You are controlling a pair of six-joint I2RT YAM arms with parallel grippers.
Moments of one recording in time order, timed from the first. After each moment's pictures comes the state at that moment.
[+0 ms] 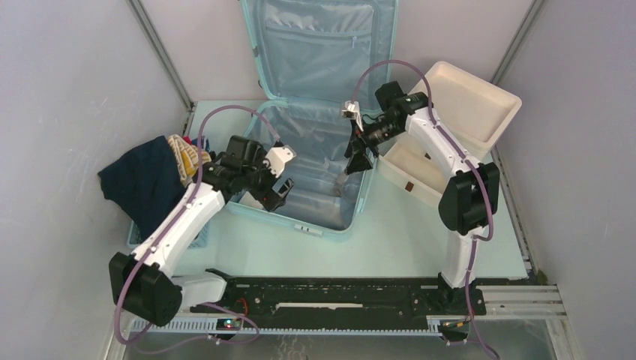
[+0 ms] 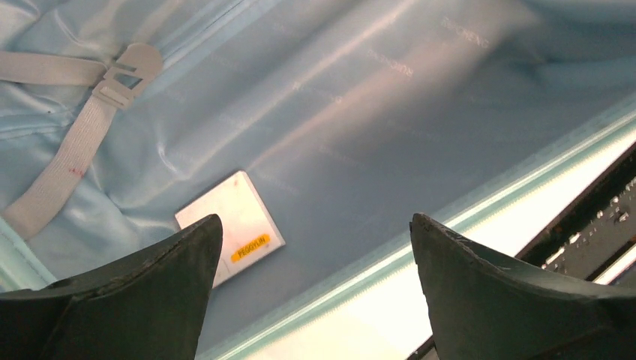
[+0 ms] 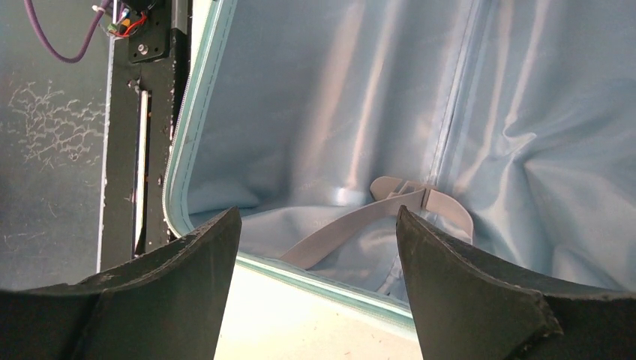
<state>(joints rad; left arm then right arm) -0.37 1.23 1.07 -0.77 0.27 0.42 0.38 1.96 1.90 -1.16 -1.00 -0.80</state>
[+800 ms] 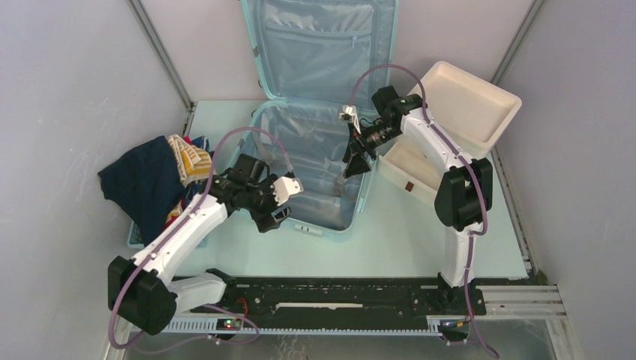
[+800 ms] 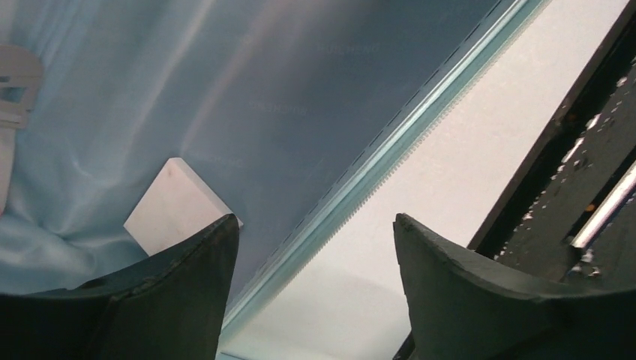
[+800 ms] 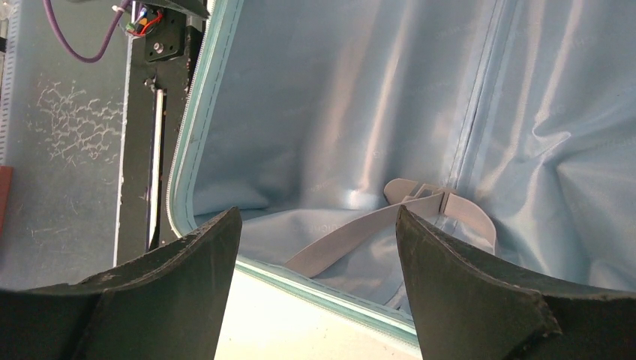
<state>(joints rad) -0.43 1.14 0.95 -0.89 0.32 0.67 0.38 2.01 1.91 -1.19 -1.04 -0.81</state>
